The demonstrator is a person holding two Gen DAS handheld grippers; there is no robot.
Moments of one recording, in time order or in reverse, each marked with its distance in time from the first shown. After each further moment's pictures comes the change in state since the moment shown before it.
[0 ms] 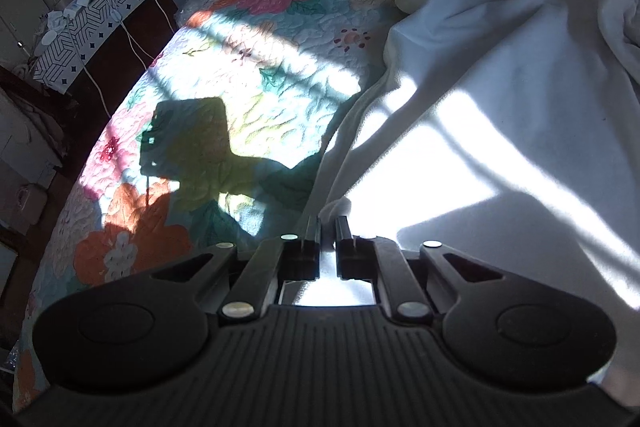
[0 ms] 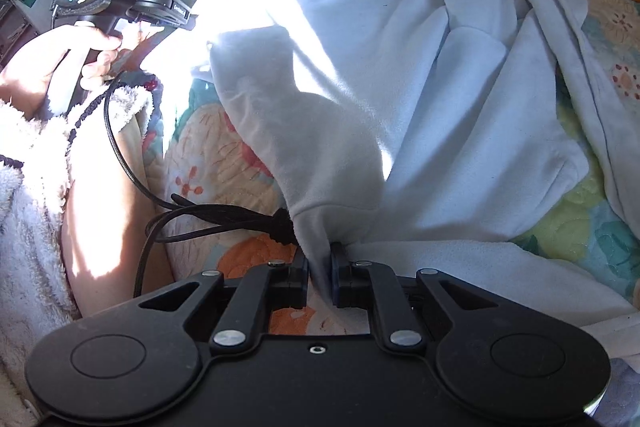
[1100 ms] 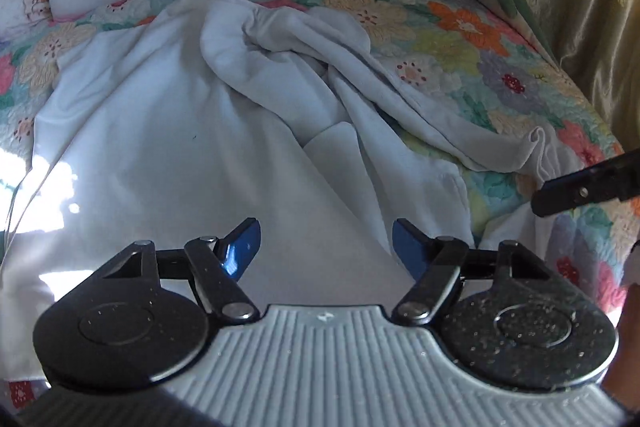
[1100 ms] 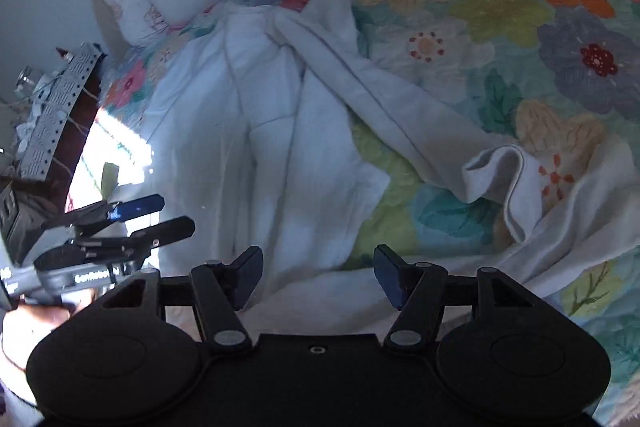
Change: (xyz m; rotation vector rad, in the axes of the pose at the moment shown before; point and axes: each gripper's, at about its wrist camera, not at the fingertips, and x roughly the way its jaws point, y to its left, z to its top) left arm -0.109 -0.146 -0.010 0.321 -0.118 -0.720; right arm -0.083 -0.118 0.010 0.587 -0.175 -0.079
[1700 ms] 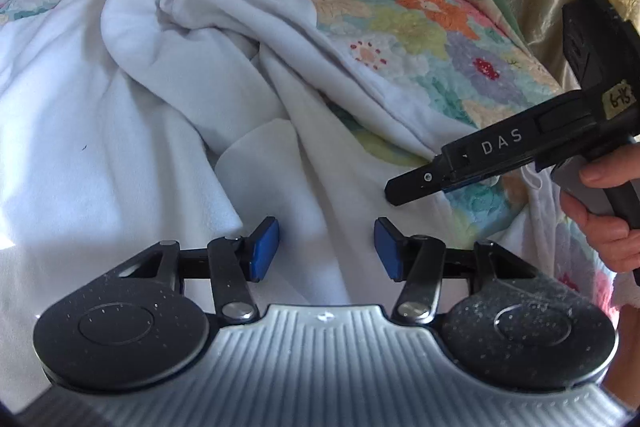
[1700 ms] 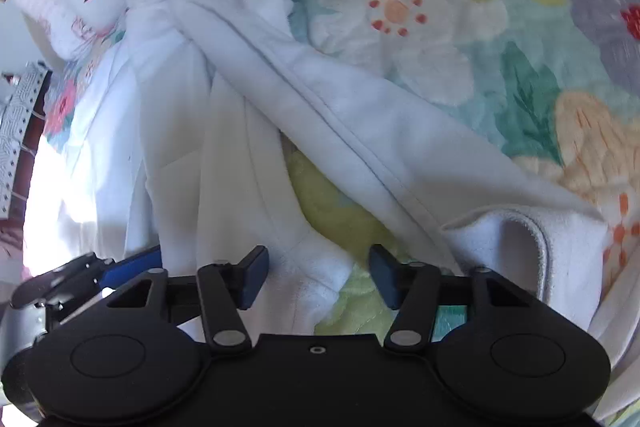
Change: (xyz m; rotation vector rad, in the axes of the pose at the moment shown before) left arm 0.076 -0.010 0.010 0.001 0.041 -0.156; right arm 0.103 -0.019 0.048 -0.007 0.057 -0.074
